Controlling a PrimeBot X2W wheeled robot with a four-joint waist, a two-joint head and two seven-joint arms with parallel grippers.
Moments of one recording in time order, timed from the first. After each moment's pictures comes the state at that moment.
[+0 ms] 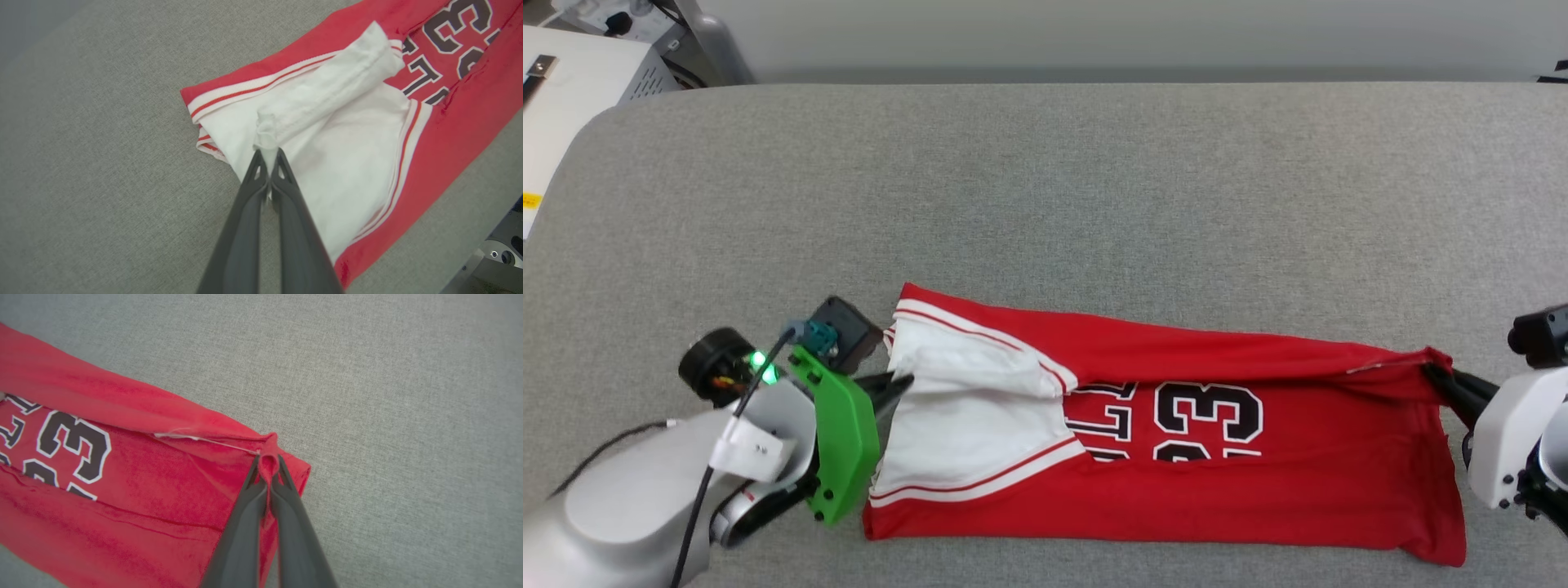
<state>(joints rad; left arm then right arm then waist) -0.82 0.83 -1.28 0.13 -0.98 -0.03 0.16 -0.32 -0.71 0.48 0.27 0.79 0.13 0.22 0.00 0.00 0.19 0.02</state>
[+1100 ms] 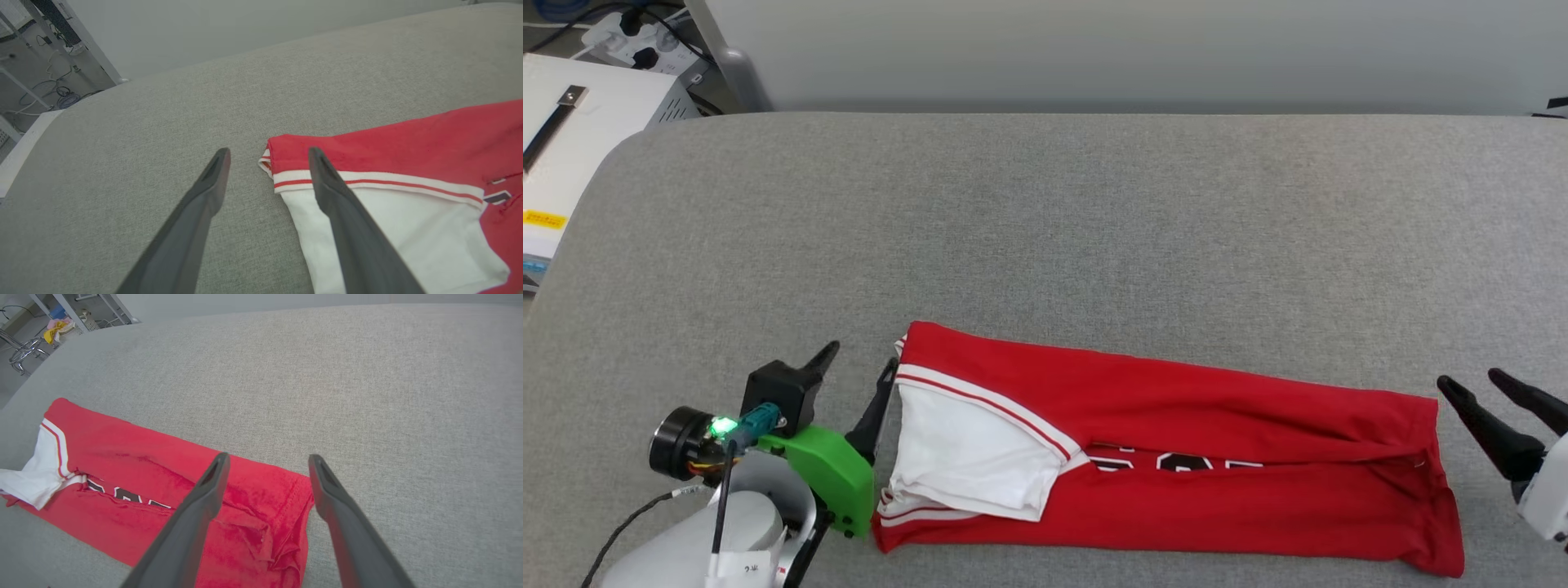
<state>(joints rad) -0.51 0.74 -1.07 0.16 -0.93 0.31 -0.25 -0.04 -0.69 0.20 -0.01 0.89 0.13 0.26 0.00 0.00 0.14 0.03</state>
